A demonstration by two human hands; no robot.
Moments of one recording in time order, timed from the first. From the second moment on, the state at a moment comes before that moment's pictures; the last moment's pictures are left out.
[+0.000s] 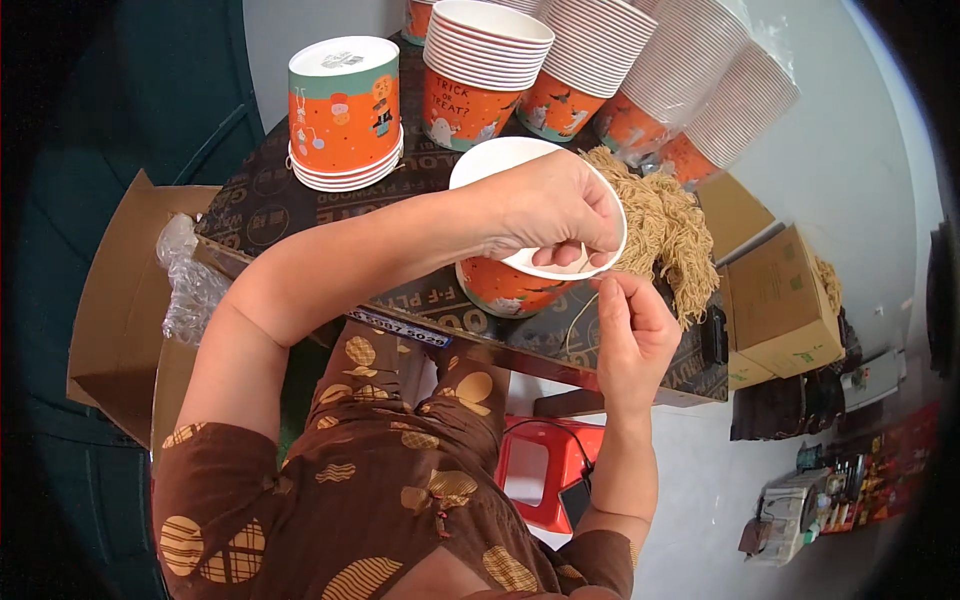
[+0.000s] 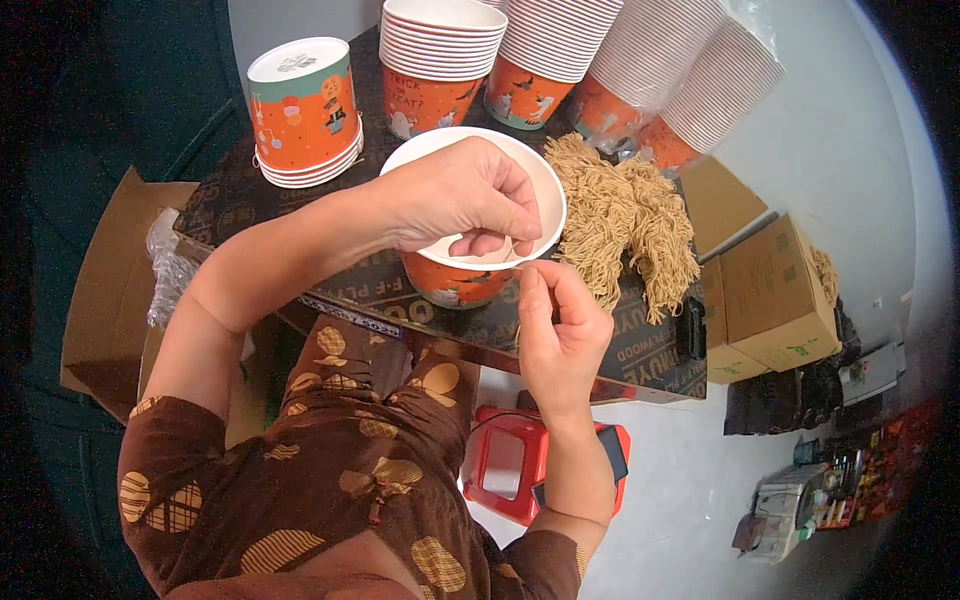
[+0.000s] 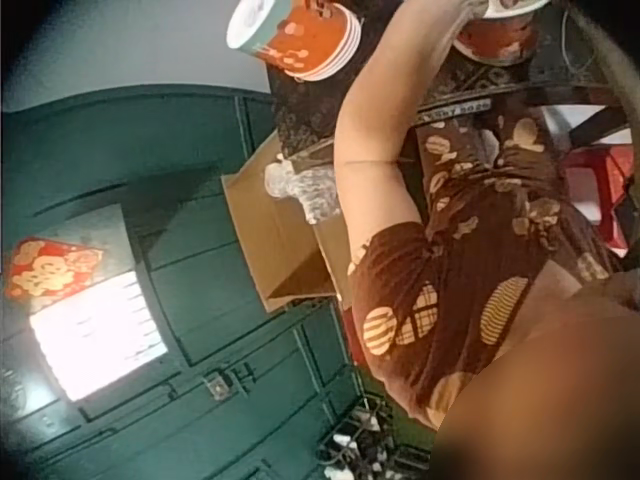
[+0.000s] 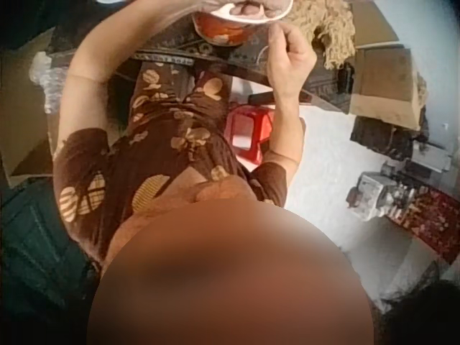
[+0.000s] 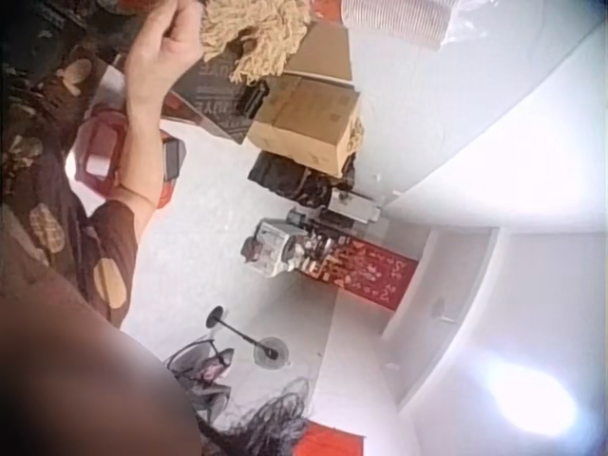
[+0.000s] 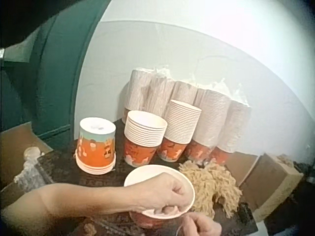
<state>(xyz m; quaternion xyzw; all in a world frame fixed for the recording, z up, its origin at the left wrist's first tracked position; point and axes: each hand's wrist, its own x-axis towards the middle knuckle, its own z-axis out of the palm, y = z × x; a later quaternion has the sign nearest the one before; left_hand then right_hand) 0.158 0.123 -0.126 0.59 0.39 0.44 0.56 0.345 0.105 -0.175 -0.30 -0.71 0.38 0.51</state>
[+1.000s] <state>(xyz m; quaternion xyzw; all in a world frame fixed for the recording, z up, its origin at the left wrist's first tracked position) 0.155 0.124 -0.123 0.62 0.40 0.34 0.58 0.351 0.113 -0.168 -0.29 -0.78 0.24 0.49</state>
